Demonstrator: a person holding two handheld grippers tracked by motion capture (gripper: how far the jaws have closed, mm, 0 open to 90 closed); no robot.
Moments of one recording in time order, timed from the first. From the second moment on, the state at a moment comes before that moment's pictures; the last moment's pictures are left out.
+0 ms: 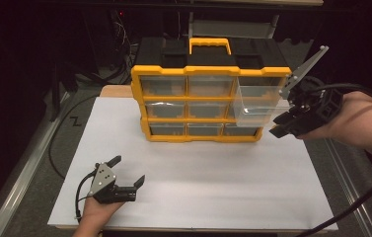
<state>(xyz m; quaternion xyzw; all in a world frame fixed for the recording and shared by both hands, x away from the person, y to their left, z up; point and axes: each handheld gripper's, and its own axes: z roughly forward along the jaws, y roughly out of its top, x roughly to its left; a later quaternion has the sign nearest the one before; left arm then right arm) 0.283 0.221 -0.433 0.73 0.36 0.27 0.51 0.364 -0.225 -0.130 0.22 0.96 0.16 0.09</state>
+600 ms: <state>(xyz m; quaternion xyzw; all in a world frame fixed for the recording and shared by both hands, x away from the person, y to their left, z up) 0.282 0.221 -0.433 0.73 0.36 0.27 0.51 0.373 -0.218 -0.110 0.22 0.96 0.16 0.09</state>
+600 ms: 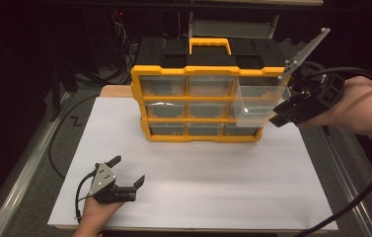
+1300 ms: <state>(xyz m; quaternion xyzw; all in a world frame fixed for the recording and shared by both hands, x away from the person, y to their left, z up) 0.282 0.223 -0.433 0.73 0.36 0.27 0.52 0.398 -0.206 -0.097 0.23 0.96 0.15 0.10</state>
